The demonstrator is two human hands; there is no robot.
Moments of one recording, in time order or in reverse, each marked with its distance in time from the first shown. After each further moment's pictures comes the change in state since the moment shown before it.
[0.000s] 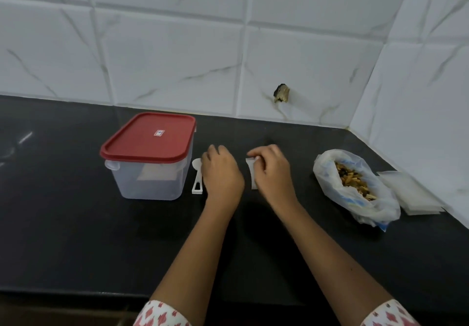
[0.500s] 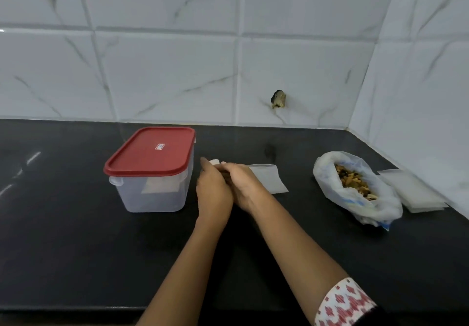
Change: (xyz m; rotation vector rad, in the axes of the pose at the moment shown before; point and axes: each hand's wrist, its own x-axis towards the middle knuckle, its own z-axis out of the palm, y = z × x) left_hand -0.008 -0.015 -0.005 -0.325 0.009 -0.162; right_hand 0.011 -0.050 0.029 0.933 -0.438 0.862
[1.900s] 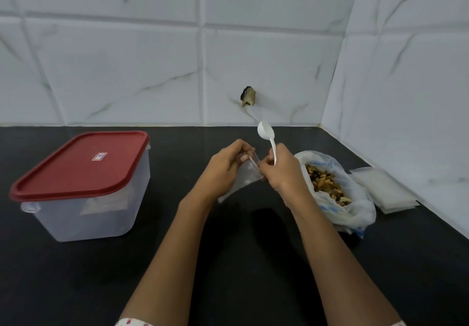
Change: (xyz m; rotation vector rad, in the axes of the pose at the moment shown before) left_hand 0.040 0.046 0.053 -0.292 -0.405 0.715; right_hand 0.002 -0.031 -0.127 -0.716 0.507 -0.448
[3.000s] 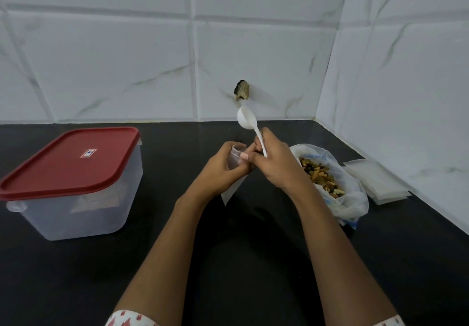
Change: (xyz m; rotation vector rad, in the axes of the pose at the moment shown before) left_hand -0.005 -0.005 0.010 -0.143 -0.055 -0.194; right_hand -0.005 -0.009 -0.017 -0.016 -0.171 -0.297
